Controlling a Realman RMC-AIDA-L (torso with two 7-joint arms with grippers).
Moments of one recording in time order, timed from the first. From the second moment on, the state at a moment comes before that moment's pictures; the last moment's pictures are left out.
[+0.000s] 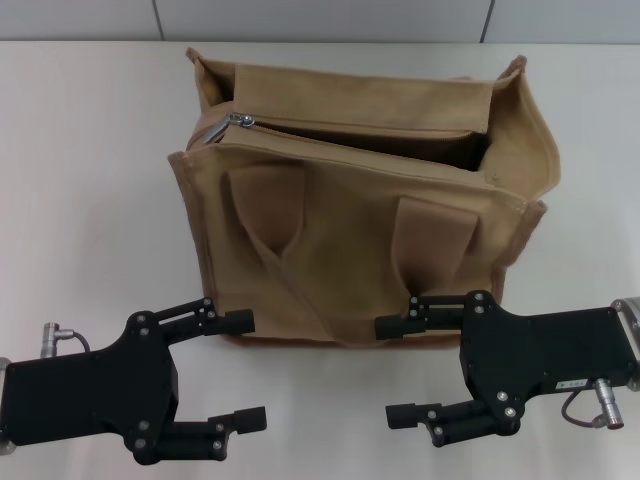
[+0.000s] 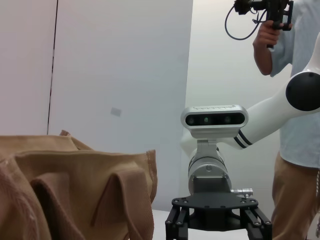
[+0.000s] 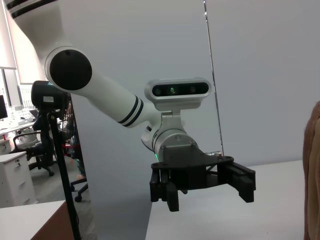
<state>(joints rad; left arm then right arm) -0.25 -2.02 0.99 0.49 1.66 1.90 -0.87 0.50 2.09 -0.96 -0.49 -1.87 -1.82 0.99</state>
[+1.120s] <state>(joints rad) -0.28 -2.07 0.42 0.44 1.68 1.72 -0.87 0.51 2.09 -0.95 -0.47 -1.87 -1.82 0.98</state>
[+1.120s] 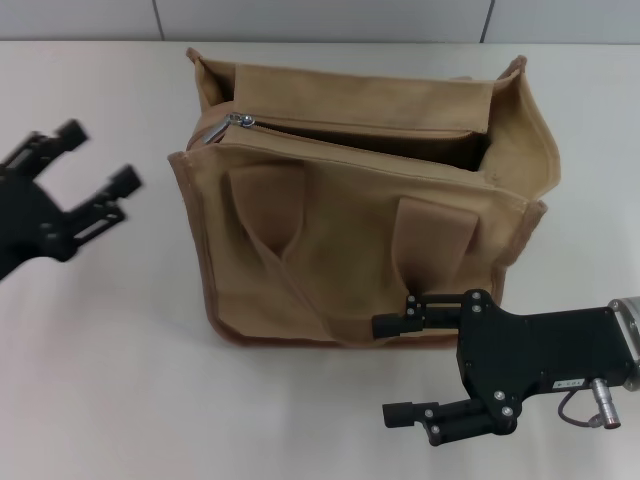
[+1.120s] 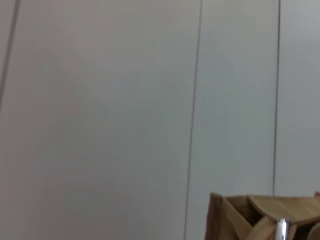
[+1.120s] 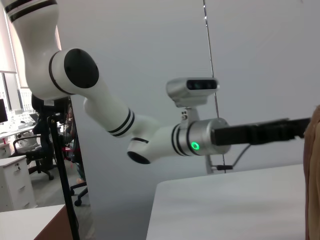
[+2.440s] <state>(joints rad) -0.37 -2.08 0.58 0.33 1.50 1.63 -0.83 0.50 2.09 -0.95 -0.45 -1.85 -1.80 0.98</state>
